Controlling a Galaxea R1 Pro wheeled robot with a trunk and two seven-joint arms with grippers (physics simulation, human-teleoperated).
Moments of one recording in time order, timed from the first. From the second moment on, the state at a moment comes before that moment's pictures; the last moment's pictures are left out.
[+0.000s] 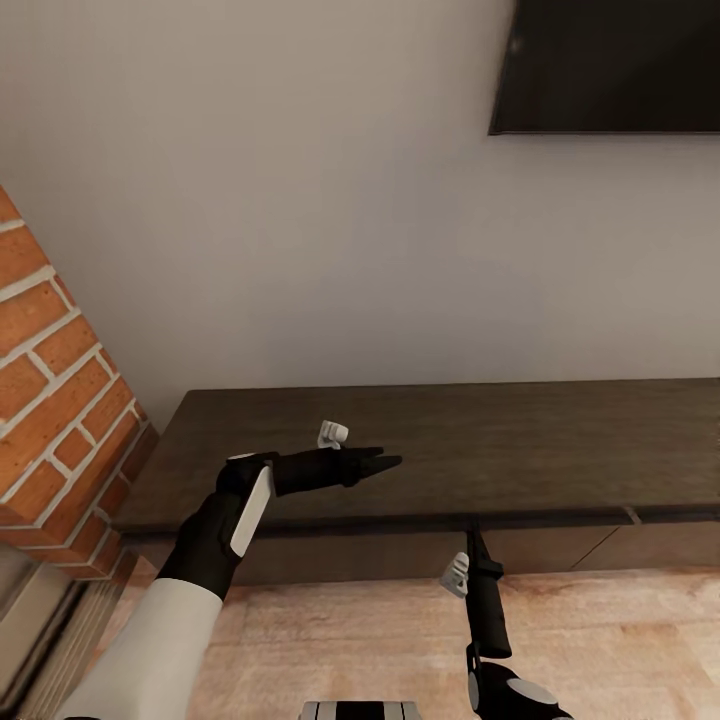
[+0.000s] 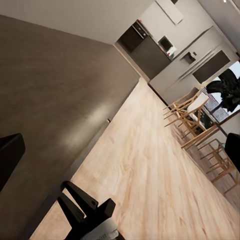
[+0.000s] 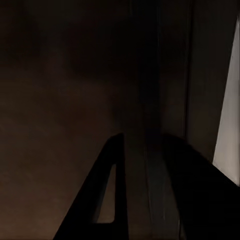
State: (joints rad) left arm -0.72 -0.13 -0.09 -1.09 0.24 0.69 -1.06; right arm -0.51 0.04 0.31 -0.28 1.11 0.05 -1.09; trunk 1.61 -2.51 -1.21
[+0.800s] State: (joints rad) left arm -0.72 -0.13 -0.09 -1.09 0.27 0.69 -1.06; right arm -0.51 0.04 0.29 -0.31 1.11 0.06 -1.09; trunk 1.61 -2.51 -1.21
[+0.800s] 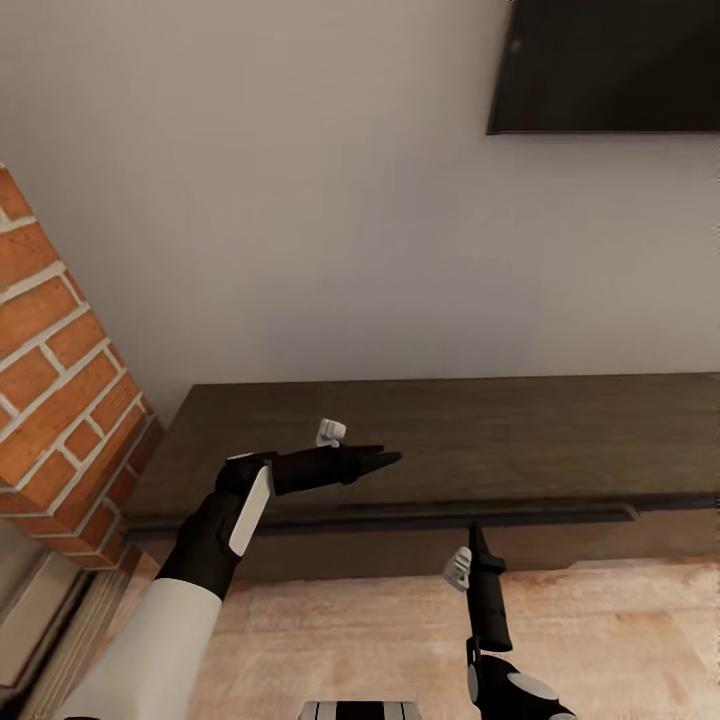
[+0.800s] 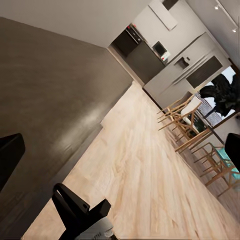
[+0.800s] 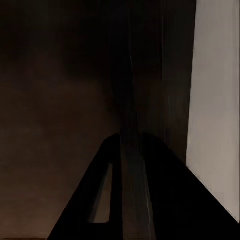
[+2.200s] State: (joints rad) left arm -0.72 -0.13 -0.09 -1.10 0.27 0.69 -1.06; right arm -0.51 0.01 0.25 -0.27 1.11 0.04 -1.13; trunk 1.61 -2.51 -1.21
